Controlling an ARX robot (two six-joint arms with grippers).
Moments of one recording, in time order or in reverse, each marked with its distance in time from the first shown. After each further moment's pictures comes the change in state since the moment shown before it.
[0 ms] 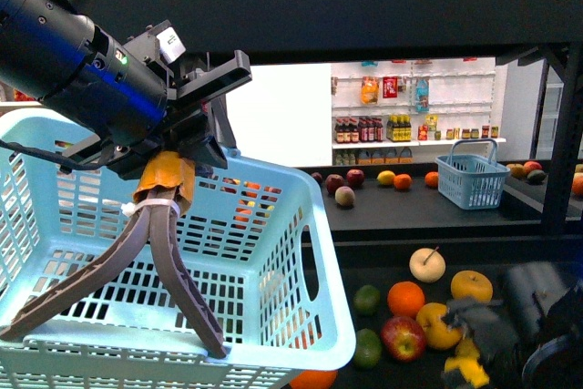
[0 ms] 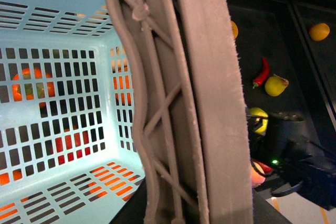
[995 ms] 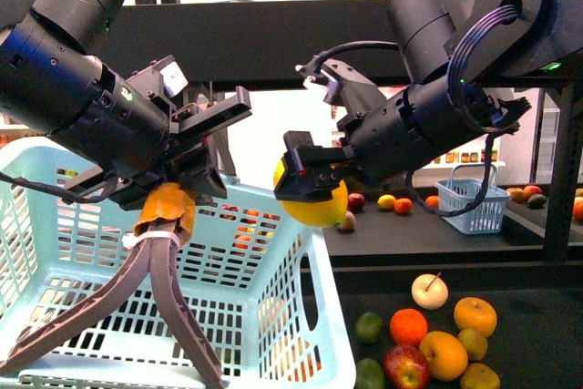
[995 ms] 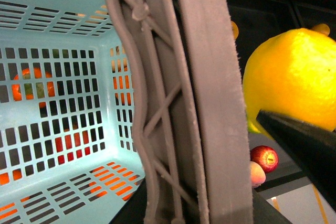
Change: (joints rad) left arm 0.000 0.000 0.000 0.000 0.000 0.000; right arm 0.326 -0.602 0.100 -0.322 -0.232 0.177
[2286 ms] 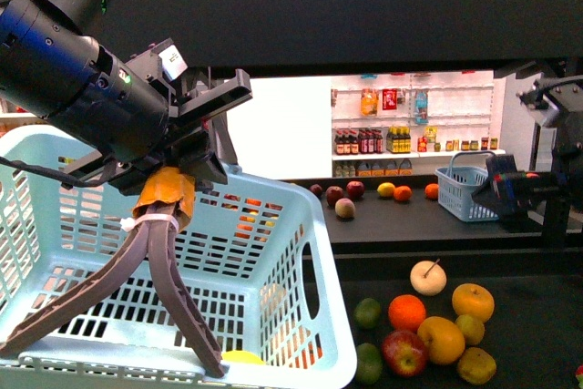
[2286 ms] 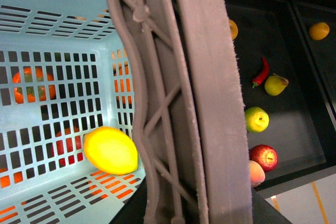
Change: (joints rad) left arm -0.001 0.000 0.000 0.000 0.001 0.001; right arm -0.389 -0.086 -0.363 0.394 0.093 0.017
